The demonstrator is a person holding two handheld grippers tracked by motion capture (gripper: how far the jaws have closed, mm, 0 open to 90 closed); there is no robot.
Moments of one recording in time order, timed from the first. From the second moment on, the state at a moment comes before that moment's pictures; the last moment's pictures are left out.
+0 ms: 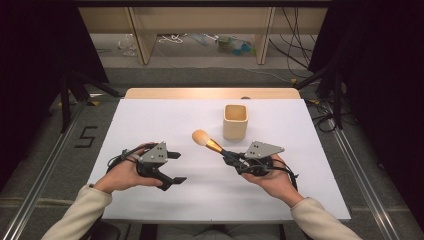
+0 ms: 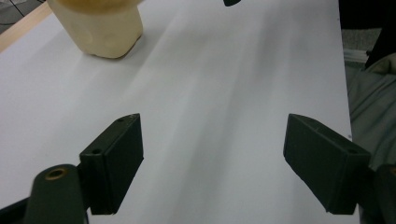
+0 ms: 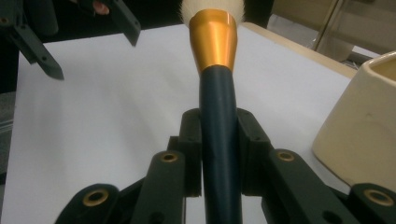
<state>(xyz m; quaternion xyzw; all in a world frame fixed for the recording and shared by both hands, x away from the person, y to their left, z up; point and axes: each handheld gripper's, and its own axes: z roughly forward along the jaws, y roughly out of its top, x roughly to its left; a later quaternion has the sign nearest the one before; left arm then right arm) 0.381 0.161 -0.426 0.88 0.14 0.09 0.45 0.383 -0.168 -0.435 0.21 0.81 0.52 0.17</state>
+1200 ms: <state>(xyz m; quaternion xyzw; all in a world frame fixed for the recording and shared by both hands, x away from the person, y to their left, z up) 0.384 0.124 -0.436 0.81 0.23 0.06 0.53 0.380 -0.165 -0.431 0.21 0.79 0.54 0.18</state>
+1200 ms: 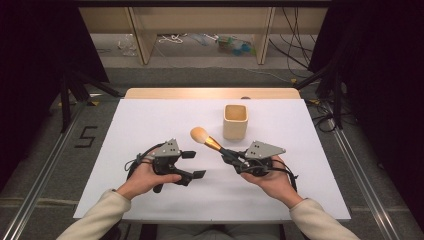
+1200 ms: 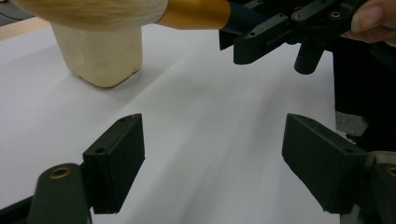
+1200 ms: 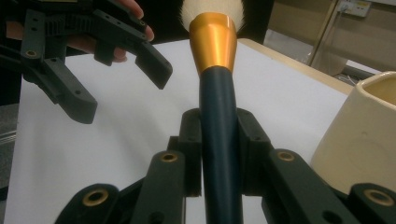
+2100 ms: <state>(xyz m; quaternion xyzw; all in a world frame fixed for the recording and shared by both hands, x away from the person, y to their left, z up) 0.393 0.110 -0.431 0.77 0.27 0.04 0.58 0.379 -0.166 -0.430 0.21 0.80 0.54 0.18</state>
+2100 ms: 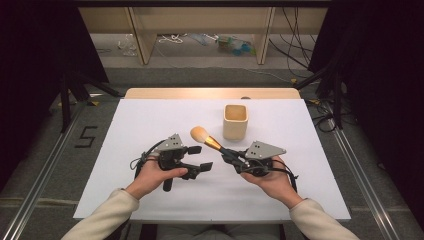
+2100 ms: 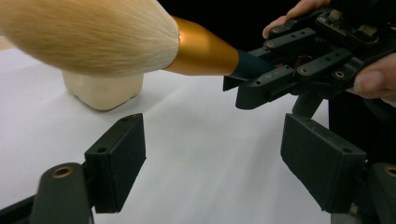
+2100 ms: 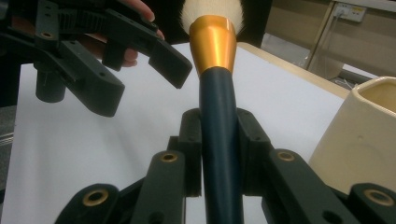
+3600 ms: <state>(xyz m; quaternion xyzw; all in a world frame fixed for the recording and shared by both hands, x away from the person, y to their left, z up) 0.400 0.089 -0.429 0.71 0.33 0.00 0.62 0.378 -0.161 -0.431 0.21 0.79 0.54 0.20</state>
